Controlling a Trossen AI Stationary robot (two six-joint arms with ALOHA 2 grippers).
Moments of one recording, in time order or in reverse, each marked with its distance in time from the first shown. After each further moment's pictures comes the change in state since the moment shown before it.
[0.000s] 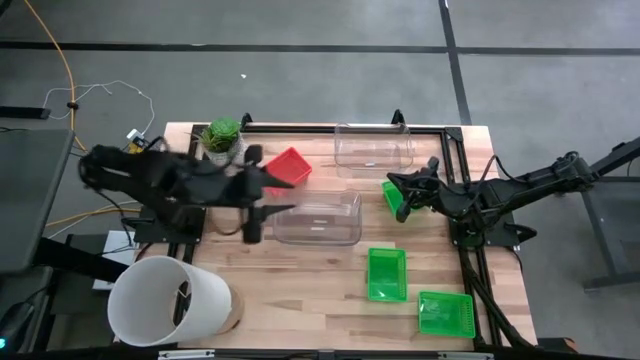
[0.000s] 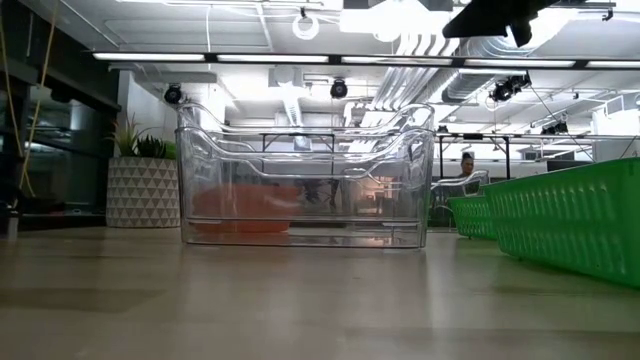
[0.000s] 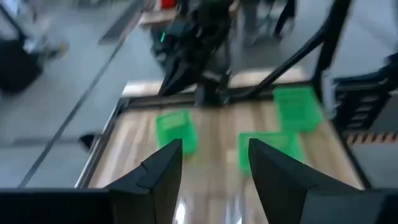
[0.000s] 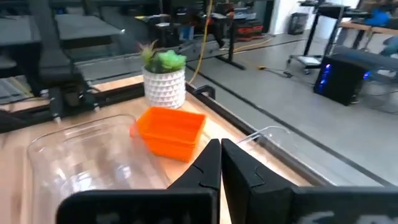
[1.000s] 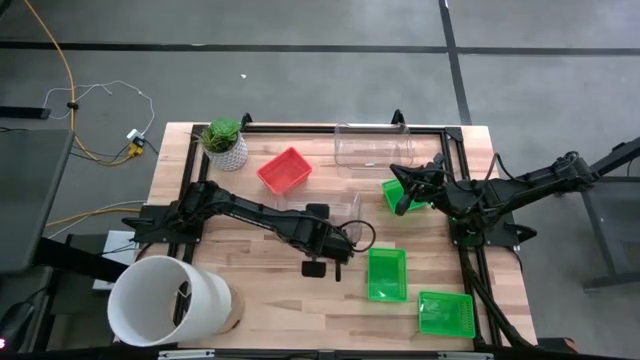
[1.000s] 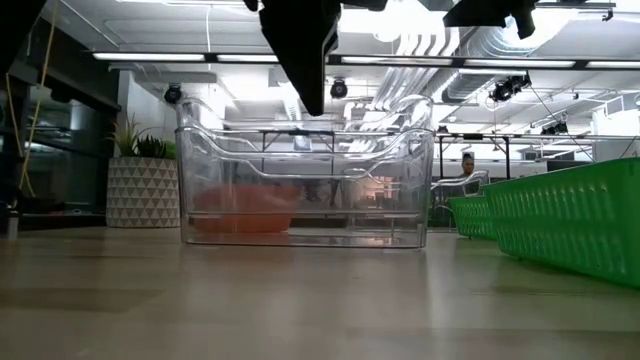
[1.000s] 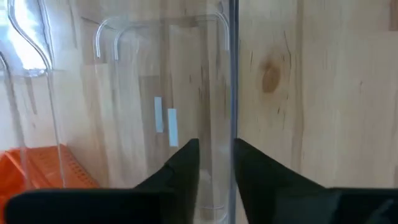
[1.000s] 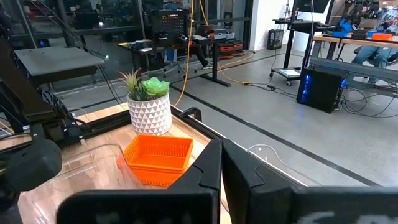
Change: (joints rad) left arm 0.053 0.797 0.301 -0.503 0.125 -0.166; right arm 0.000 -0.001 0.002 0.113 0.101 -0.029
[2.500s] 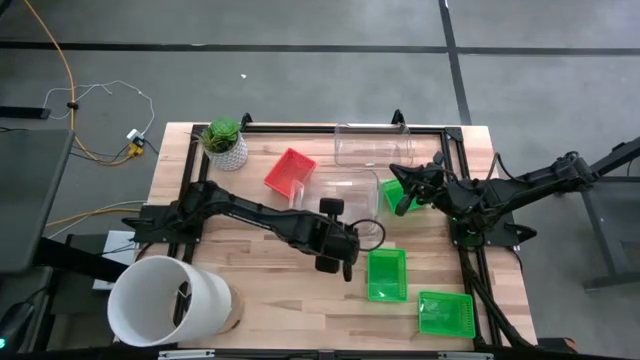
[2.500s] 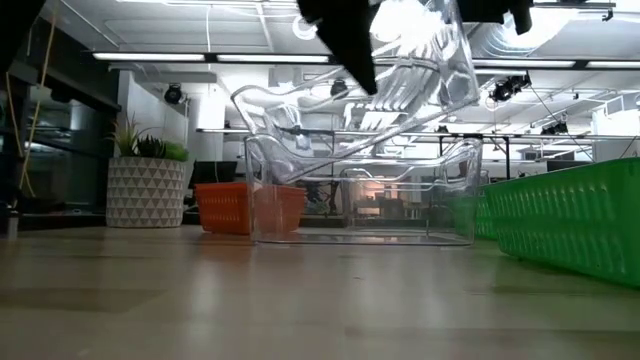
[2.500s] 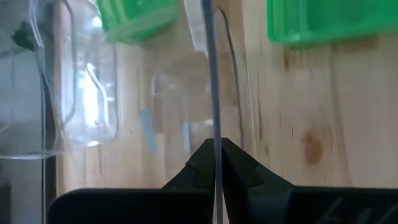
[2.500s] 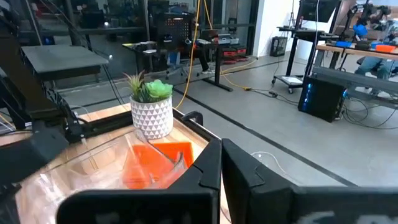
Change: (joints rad) left arm 0.000 -0.008 0.010 0.210 -0.205 0.154; right arm 0.001 0.000 0.000 0.034 -0.015 -0.067
